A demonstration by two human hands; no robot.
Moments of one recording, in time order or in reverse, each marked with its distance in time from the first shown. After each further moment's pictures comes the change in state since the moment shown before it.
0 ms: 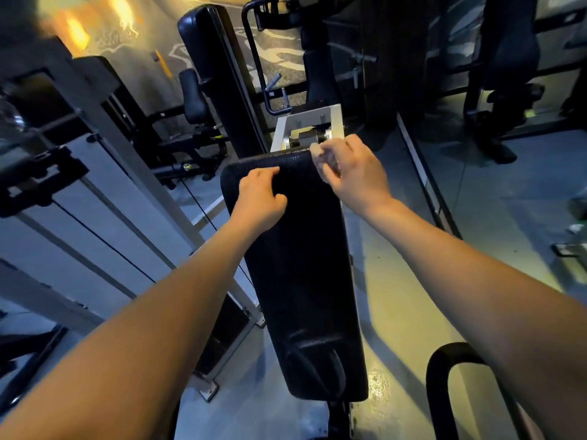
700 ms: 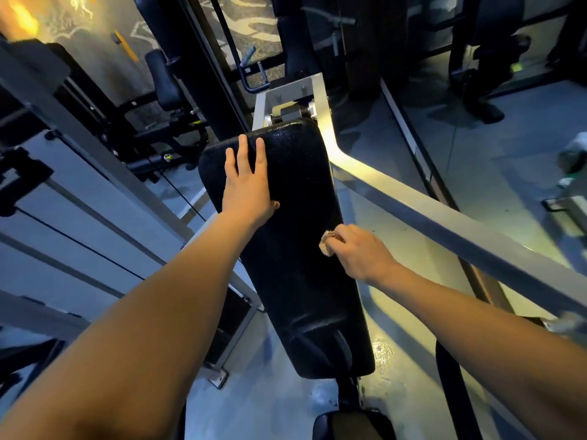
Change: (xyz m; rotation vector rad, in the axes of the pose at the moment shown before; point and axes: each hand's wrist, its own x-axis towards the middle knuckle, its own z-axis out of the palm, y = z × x) left_hand 0.018 -0.020 0.037 0.424 -0.063 0.065; right_hand -0.167 0.046 0.071 -0.211 -0.411 -0.162
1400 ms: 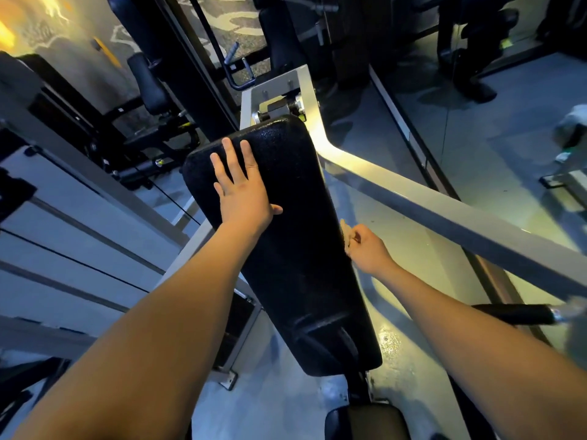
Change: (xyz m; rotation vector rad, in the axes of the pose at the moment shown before) left_hand 0.006 0.016 0.021 -0.008 0.028 -0.089; right_hand -0.004 0.008 0.023 0.830 -0.080 0.903
